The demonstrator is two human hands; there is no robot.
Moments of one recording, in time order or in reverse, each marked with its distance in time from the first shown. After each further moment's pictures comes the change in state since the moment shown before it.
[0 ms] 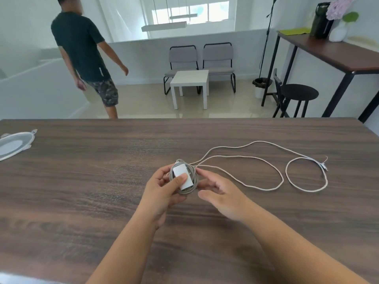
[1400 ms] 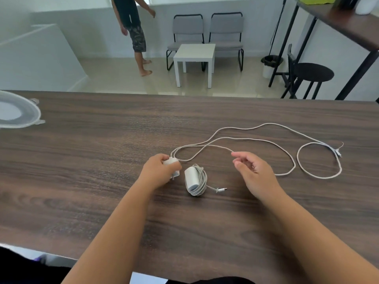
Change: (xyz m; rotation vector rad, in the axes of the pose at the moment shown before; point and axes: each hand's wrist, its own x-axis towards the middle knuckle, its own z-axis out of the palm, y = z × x) left_hand 0.060 -0.025 -0.045 0.723 0.143 -0.176; right_hand 0.003 0.047 -0.035 -0.136 0.434 0.028
